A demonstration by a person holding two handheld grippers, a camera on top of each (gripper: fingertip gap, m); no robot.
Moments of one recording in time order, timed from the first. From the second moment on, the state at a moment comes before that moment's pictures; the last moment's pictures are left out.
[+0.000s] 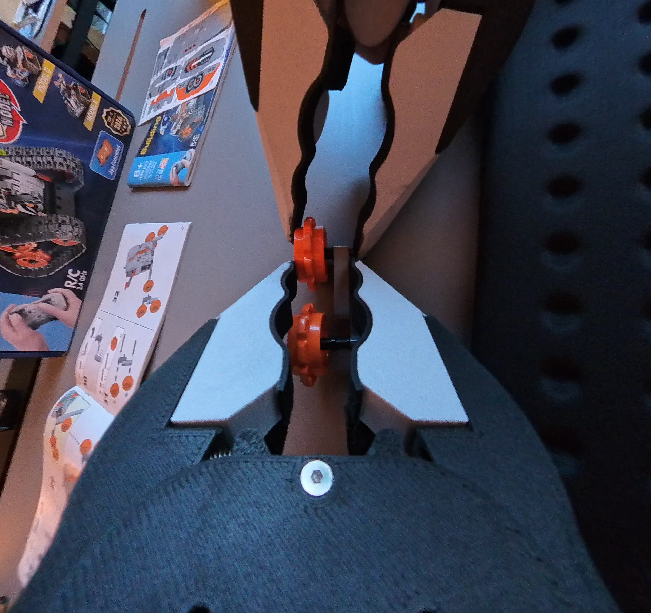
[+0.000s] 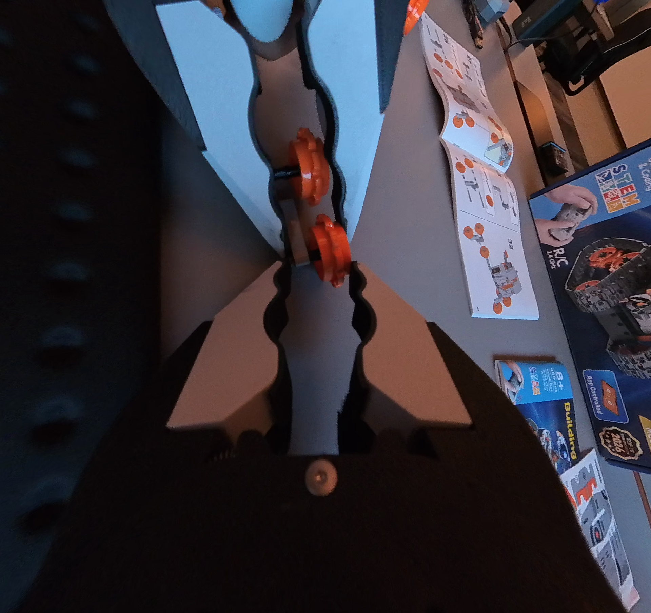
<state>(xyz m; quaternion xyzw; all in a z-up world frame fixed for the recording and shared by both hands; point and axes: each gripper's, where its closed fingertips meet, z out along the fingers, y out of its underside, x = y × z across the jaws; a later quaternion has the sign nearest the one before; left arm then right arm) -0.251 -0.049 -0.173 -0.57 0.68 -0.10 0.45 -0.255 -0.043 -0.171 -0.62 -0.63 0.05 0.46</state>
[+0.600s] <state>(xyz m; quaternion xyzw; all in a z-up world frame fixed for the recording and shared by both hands) -0.254 -0.050 -0.175 -0.59 0.67 -0.14 0.42 -0.260 -0.048 -0.168 -0.62 -0.62 0.08 0.47</state>
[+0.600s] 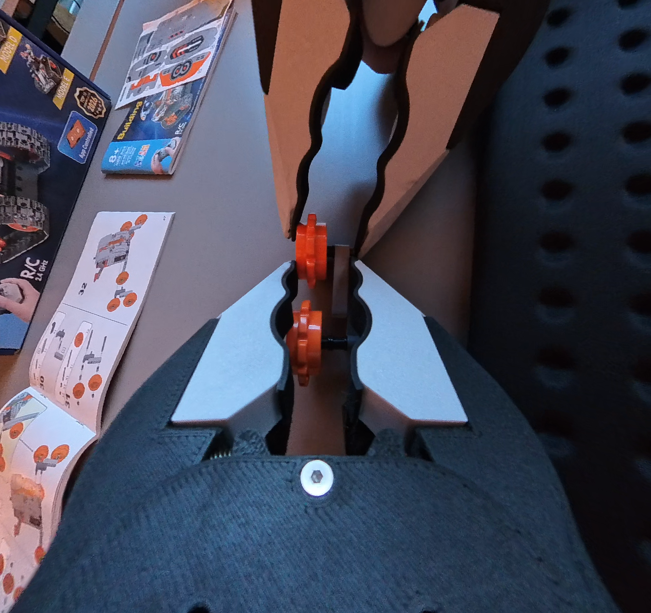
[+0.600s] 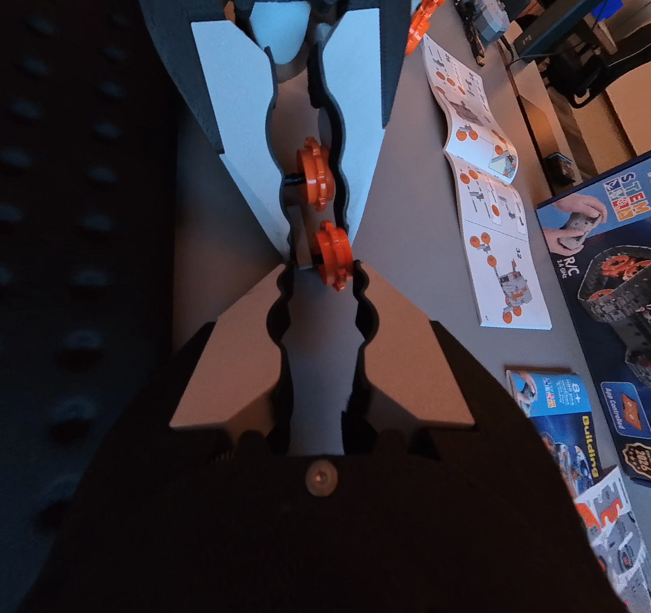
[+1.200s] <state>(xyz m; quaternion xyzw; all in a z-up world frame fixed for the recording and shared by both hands) -0.255 -0.048 -0.175 -0.58 0.68 -0.11 0.44 -0.259 -0.046 -0.165 -0.61 -0.63 0.07 0.48</state>
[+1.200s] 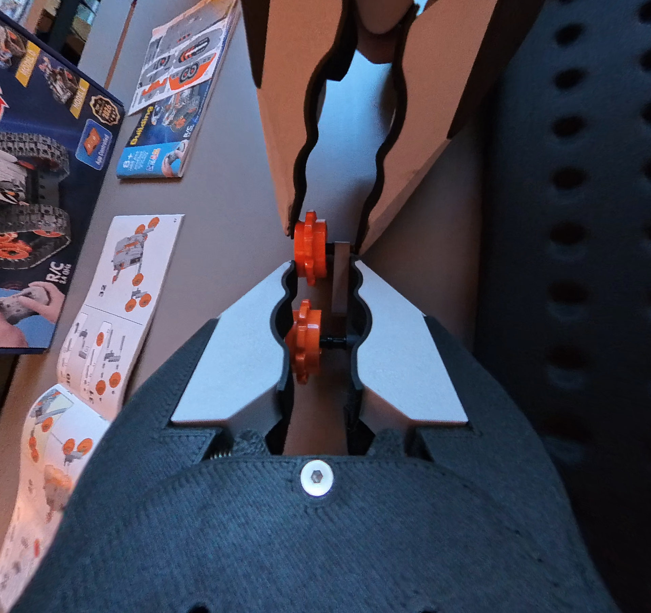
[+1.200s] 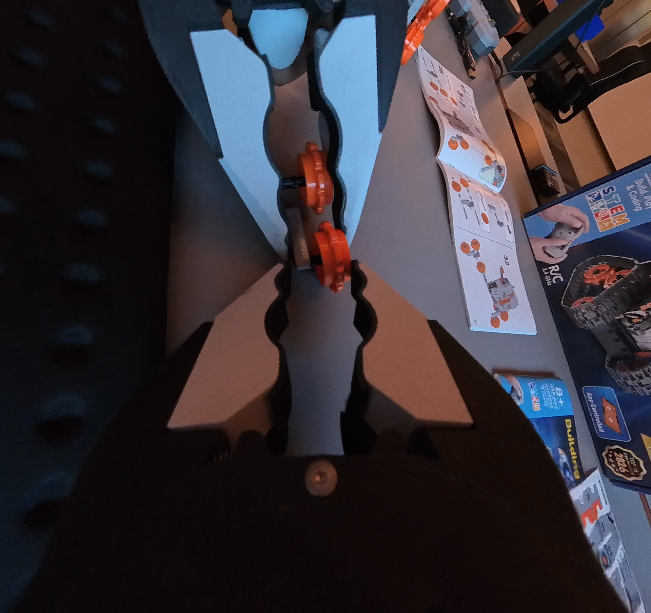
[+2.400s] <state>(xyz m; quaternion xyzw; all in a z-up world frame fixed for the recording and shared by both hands) -0.257 -0.041 -0.176 -0.56 0.70 -0.11 0.43 -0.263 -0.039 -0.166 -0.60 -0.63 0.03 0.50</state>
